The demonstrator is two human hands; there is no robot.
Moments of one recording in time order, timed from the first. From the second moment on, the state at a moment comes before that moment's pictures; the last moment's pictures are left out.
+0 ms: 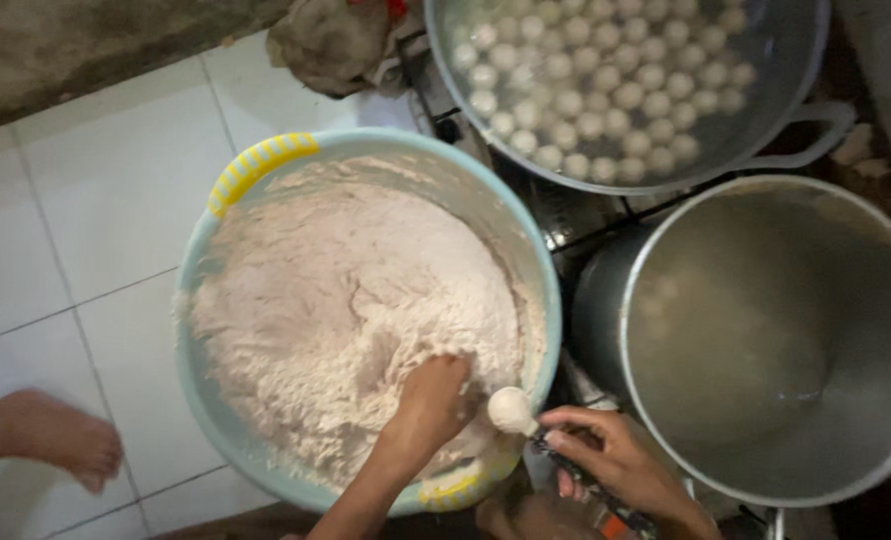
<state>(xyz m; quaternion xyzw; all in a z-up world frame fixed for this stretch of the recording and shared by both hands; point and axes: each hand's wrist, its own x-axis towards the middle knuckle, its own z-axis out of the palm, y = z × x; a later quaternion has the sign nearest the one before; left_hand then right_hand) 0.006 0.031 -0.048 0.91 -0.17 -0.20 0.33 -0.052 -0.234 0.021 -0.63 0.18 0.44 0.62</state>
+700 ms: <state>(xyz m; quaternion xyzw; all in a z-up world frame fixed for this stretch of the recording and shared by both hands) -0.078 0.031 -0.149 0.75 0.18 -0.21 0.60 -0.031 -0.319 0.035 -0.91 0.23 0.09 0.34</state>
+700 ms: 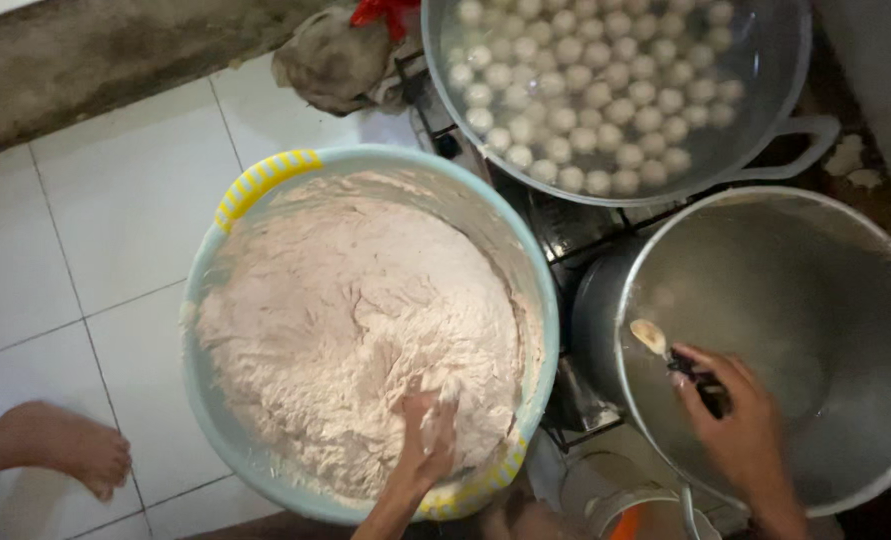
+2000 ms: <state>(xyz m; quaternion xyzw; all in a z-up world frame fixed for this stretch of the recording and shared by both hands) 0.006 0.046 -0.061 0.88 -0.07 -0.19 0.43 -0.043 -0.291 0.057 -0.67 0.23 0.36 0.60</state>
